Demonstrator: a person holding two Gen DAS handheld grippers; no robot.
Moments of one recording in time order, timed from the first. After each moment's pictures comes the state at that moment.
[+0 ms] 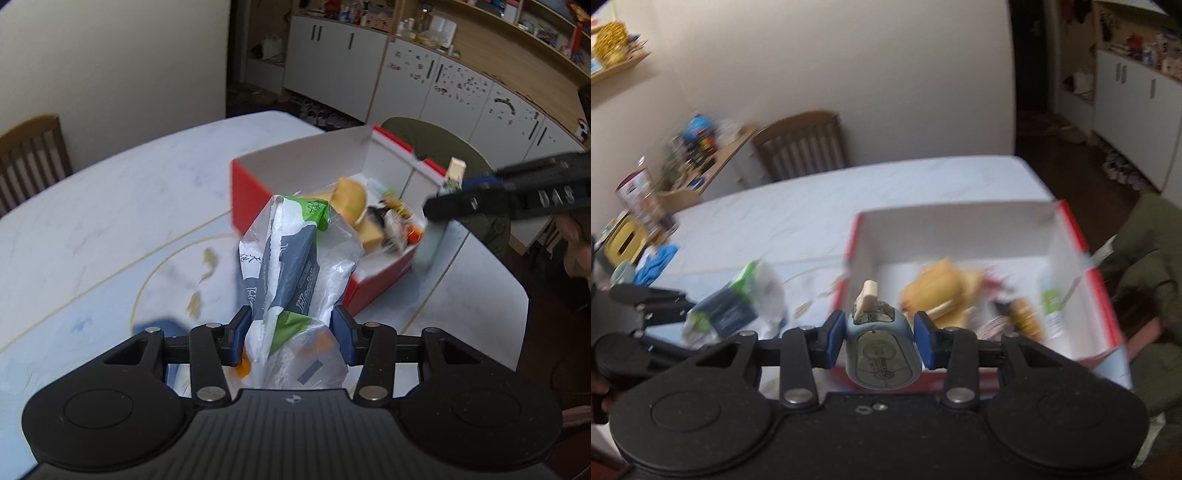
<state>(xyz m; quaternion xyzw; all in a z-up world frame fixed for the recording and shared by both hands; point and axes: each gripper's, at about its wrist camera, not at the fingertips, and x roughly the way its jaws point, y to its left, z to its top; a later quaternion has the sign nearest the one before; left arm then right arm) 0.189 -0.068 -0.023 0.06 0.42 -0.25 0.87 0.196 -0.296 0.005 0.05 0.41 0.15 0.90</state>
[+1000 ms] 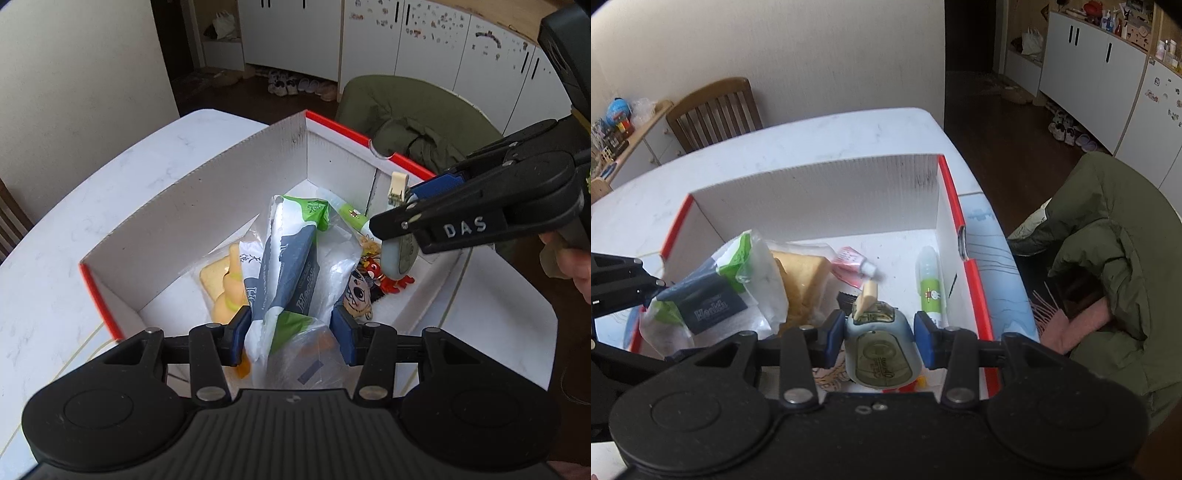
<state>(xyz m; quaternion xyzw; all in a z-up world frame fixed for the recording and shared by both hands) 0.274 -0.243 -0.053 0.16 0.45 -0.27 0.83 0.275 -0.385 -0.075 0.03 0.48 0.07 0.88</state>
